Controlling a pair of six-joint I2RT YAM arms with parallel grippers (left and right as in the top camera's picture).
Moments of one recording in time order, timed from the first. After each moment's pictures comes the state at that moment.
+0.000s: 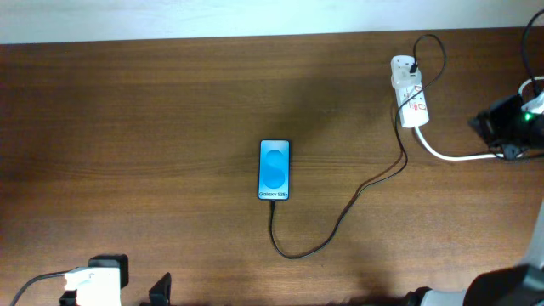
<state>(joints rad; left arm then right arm) -0.15 0.44 1.26 -1.58 0.00 -0.16 -0.53 1.56 1.54 -1.07 -0.49 0.59</state>
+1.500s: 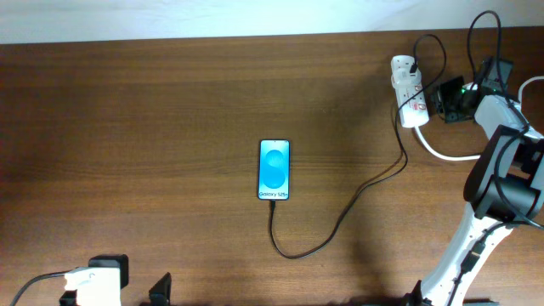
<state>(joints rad) -0.15 0.44 1.26 -1.58 0.00 -0.16 -0.40 2.32 1.68 -0.34 -0.44 0.89</state>
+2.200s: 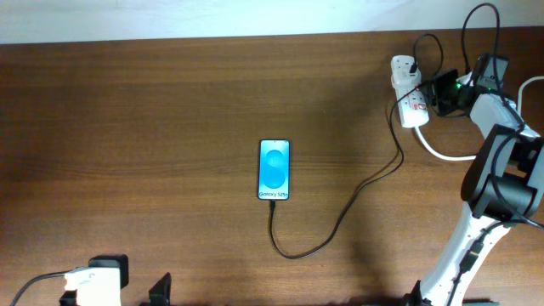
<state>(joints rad) -0.15 0.44 1.26 -1.58 0.00 -0.16 -0.38 2.32 1.68 -0.27 -0.57 0.93</state>
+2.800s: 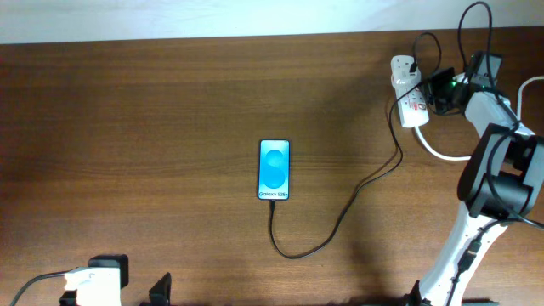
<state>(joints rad) -0.15 0.44 1.26 -1.58 0.00 -0.16 -0.35 2.32 1.69 -0.28 -0.47 0.93</state>
